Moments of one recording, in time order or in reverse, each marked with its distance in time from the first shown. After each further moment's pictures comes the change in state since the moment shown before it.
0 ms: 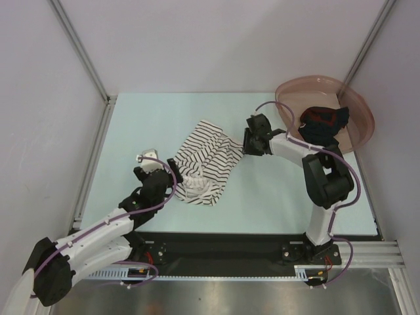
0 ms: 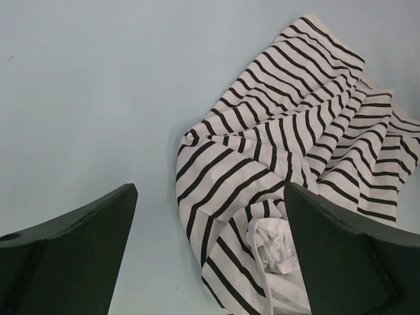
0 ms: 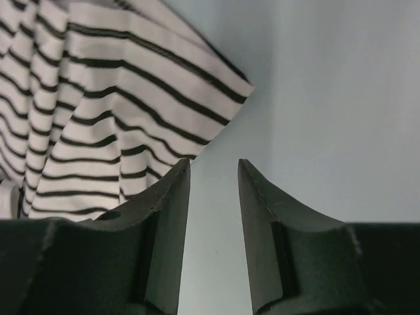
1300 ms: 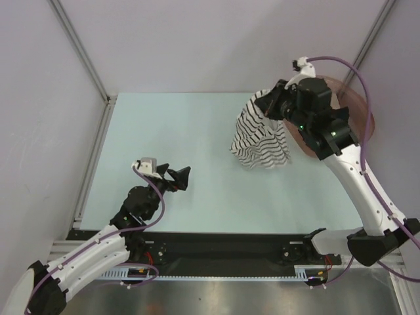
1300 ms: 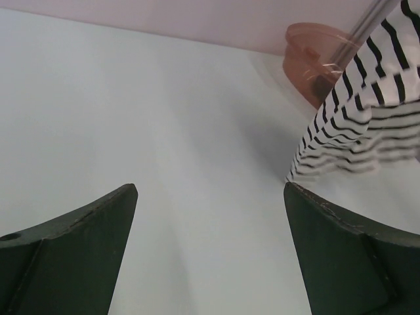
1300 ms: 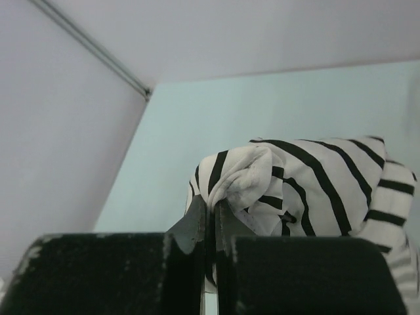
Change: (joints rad) left arm -0.002 -0.270 -0.181 0.372 0.393 0.186; right arm -0.002 -0.573 0.345 -0.192 -0.058 0.003
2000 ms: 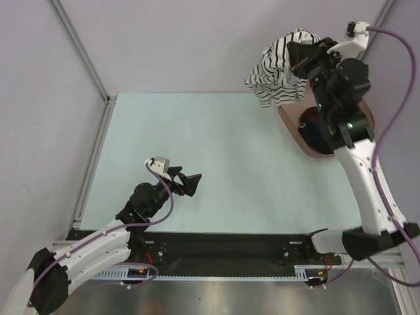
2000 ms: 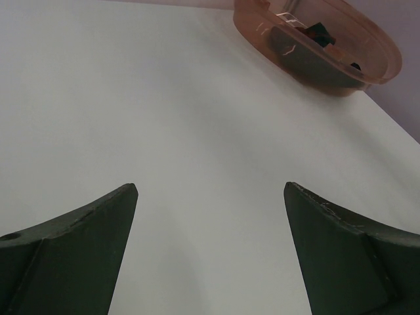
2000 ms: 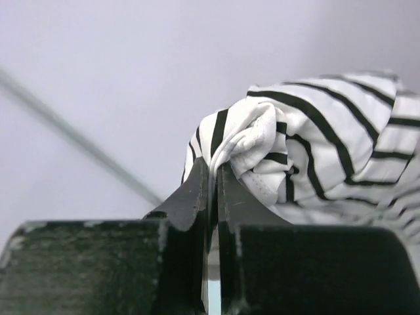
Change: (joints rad) left arm 0.000 0.140 0.000 0.082 0.210 0.010; right arm -0.192 0.114 0.123 0.357 0.158 0.055
